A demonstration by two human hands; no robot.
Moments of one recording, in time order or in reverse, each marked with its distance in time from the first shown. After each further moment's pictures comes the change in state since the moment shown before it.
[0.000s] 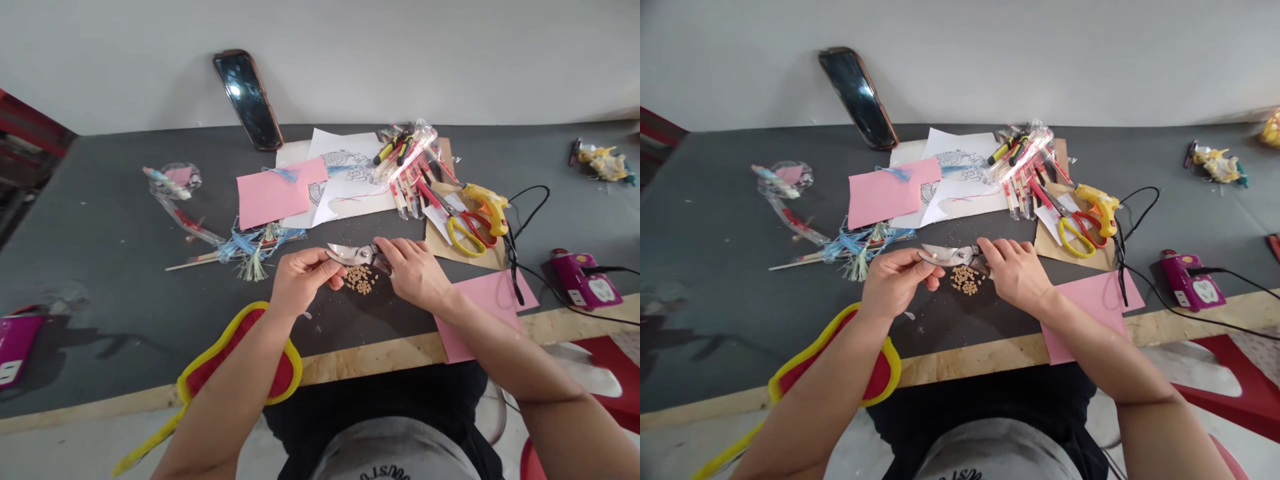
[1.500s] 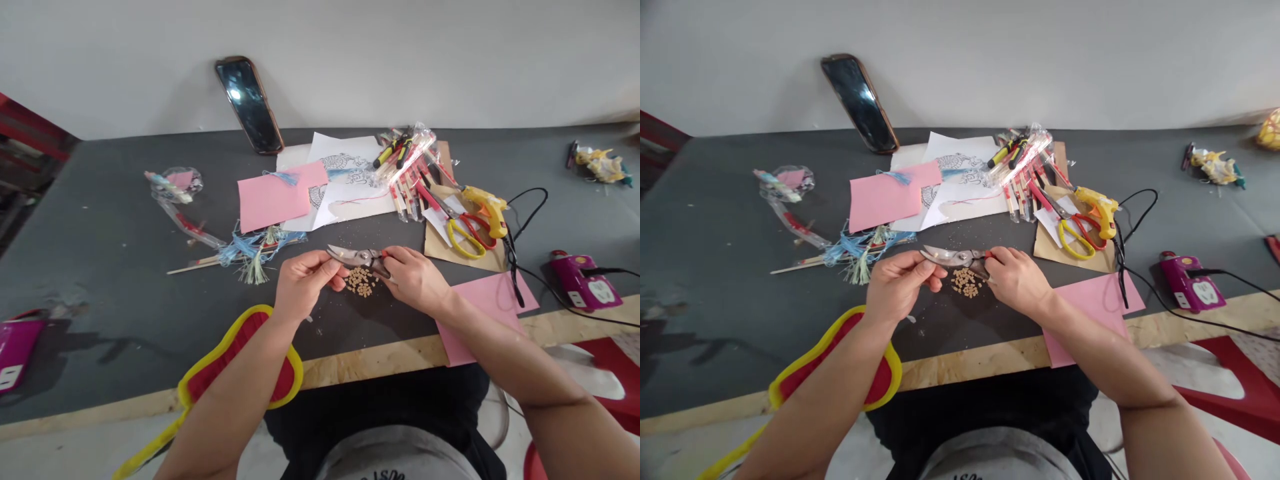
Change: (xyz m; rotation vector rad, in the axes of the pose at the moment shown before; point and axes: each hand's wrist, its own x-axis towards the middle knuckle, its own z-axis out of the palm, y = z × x) left_hand -0.001 0.002 0.008 0.002 0.083 -0.035; right_hand -0.001 0.004 0.008 0.026 0.036 -0.100
